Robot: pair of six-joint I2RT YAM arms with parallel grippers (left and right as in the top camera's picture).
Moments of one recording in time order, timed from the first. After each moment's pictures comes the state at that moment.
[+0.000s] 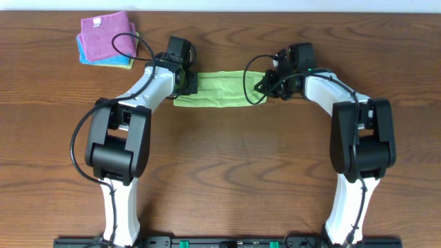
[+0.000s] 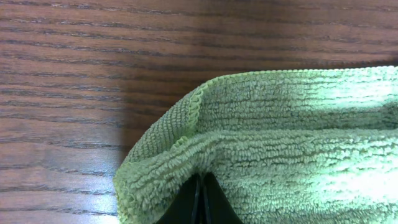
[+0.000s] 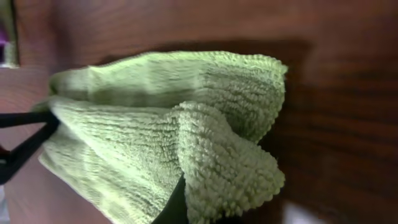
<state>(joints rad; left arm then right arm) -0.26 2.18 1.53 -0.55 0.05 -0.25 0.14 2.18 1.45 -0.37 -0.57 0.41</state>
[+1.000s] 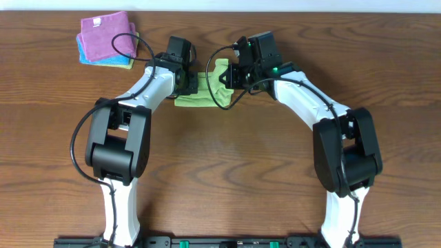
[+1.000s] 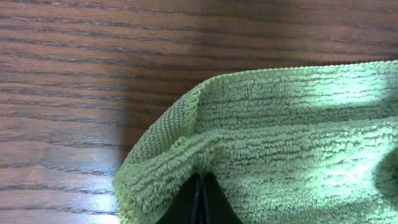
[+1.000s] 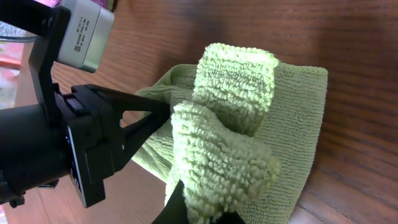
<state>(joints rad) -0.26 2.18 1.53 -0.55 0.05 -0.26 0.37 2.10 1.51 -0.30 -0.50 0.43</state>
